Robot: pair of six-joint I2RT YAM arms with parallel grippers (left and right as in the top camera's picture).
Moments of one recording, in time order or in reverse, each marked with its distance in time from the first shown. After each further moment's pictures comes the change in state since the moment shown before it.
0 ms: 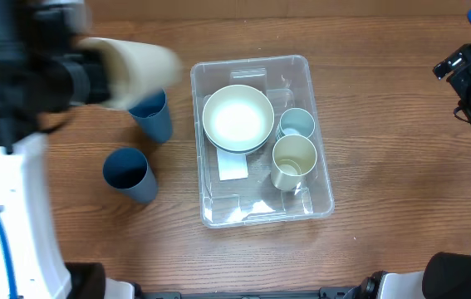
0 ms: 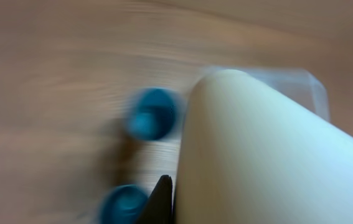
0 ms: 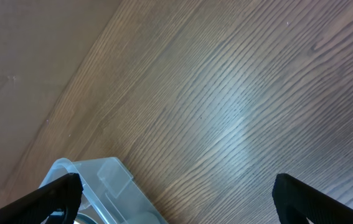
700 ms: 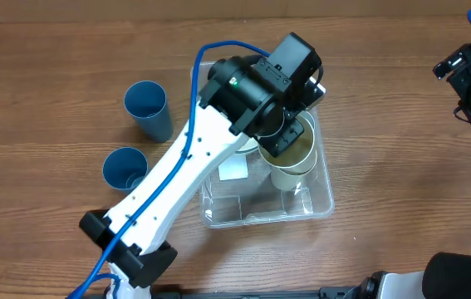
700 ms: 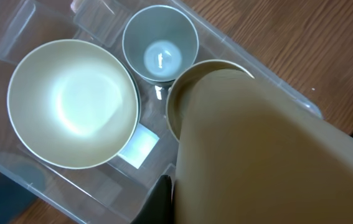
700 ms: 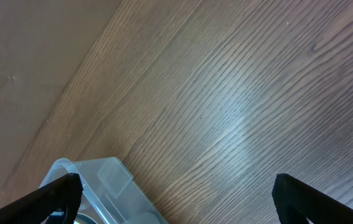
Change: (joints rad) left arm -0.729 0.331 0.000 0.020 -0.150 0.195; right arm 0.000 0.000 0.000 0.000 0.000 0.000
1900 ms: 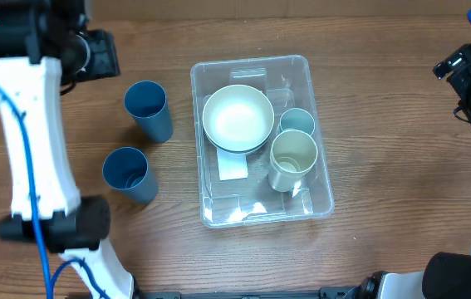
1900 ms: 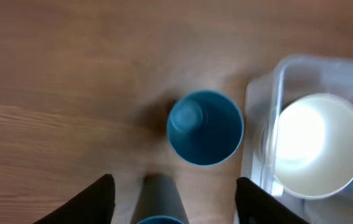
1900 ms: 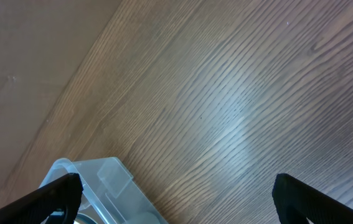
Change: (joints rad) left arm 0.812 0.032 0.183 -0.123 0.011 -0.206; right arm 0.000 0.000 0.000 0.000 0.000 0.000
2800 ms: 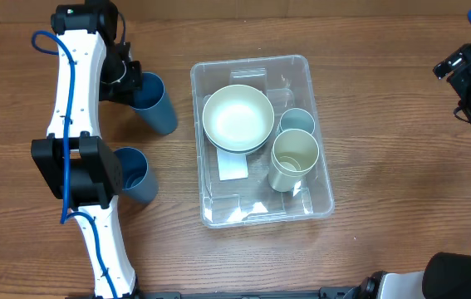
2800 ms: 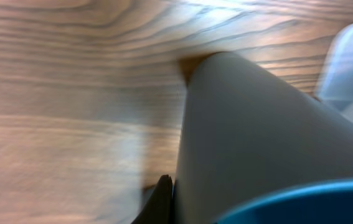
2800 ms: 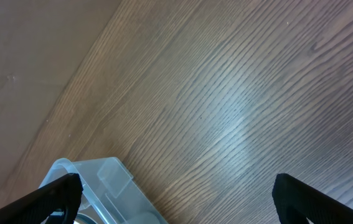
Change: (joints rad) left arm -0.002 0.334 -0.112 0.045 -0.016 0.058; right arm 0.000 0.000 0.000 0.000 0.000 0.000
